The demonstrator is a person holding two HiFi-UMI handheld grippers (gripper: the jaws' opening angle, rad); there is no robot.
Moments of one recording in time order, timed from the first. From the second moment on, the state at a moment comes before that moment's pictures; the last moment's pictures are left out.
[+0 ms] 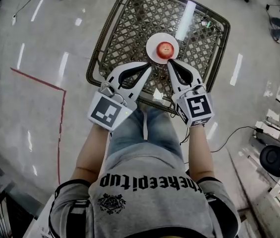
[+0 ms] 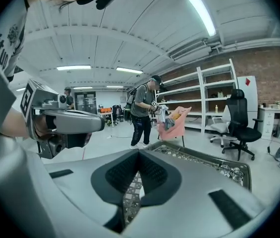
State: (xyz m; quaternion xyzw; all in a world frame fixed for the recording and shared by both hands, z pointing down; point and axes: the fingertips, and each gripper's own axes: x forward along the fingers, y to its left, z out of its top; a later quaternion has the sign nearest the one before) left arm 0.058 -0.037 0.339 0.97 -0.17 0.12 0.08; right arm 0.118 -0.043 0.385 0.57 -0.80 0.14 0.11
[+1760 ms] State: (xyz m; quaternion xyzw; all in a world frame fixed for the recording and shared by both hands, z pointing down) left arm 0.052 0.001 0.289 1.00 0.02 0.08 0.01; right arm 0.068 0.022 0.268 0.67 -0.74 0.05 0.05
